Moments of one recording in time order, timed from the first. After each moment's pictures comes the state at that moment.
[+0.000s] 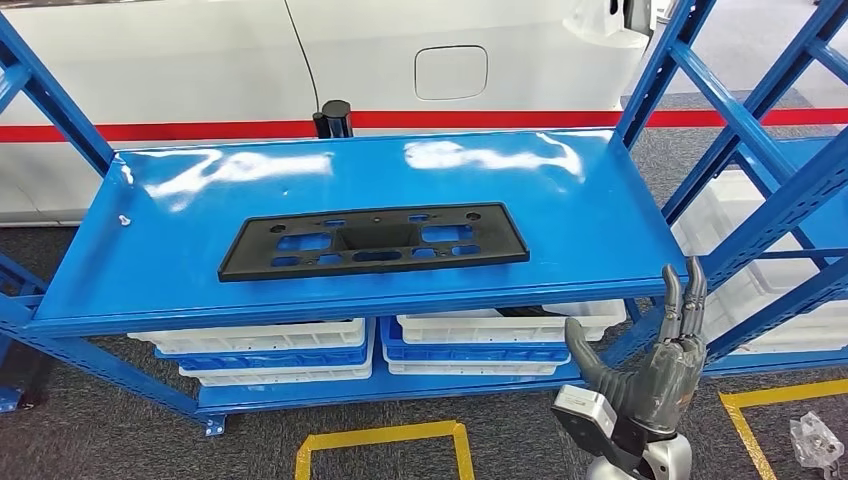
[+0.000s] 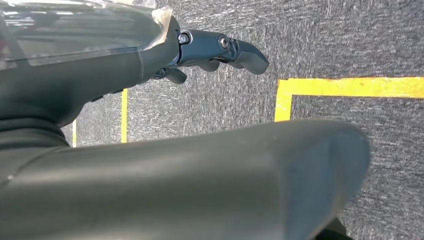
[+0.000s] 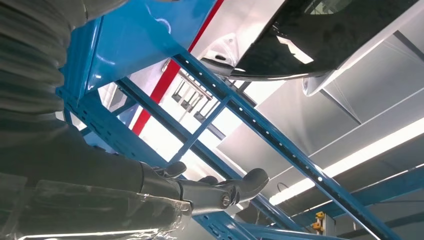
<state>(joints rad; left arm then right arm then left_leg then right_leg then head) -0.10 -0.24 1.31 -0.19 -1.10 0.25 -0.20 0.12 0.16 -0.01 -1.75 0.88 -0.65 -0.43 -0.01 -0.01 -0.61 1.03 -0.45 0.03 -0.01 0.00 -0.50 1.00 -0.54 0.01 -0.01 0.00</state>
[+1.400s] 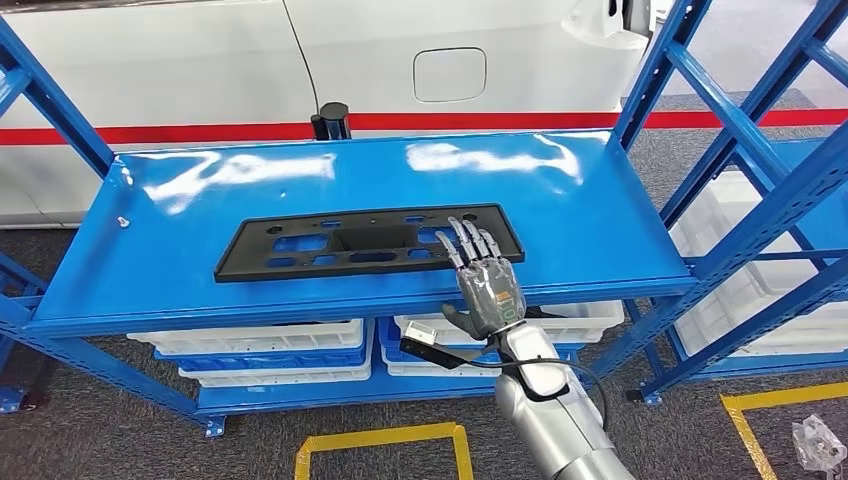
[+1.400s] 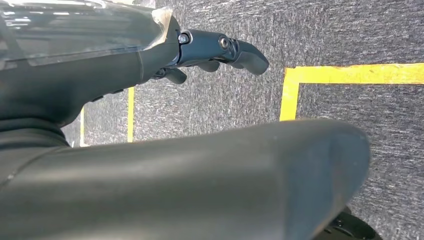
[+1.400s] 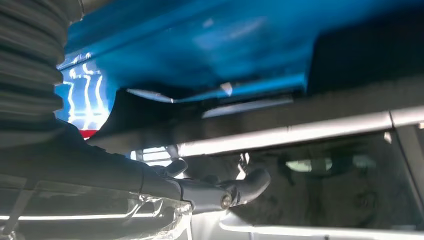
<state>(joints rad) -0.11 -0.27 1.31 -0.19 -1.08 0.28 -0.16 -0.42 0.10 0.36 -0.93 1.39 -0.54 -0.09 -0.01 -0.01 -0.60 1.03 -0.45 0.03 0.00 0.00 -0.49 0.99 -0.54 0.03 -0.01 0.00</state>
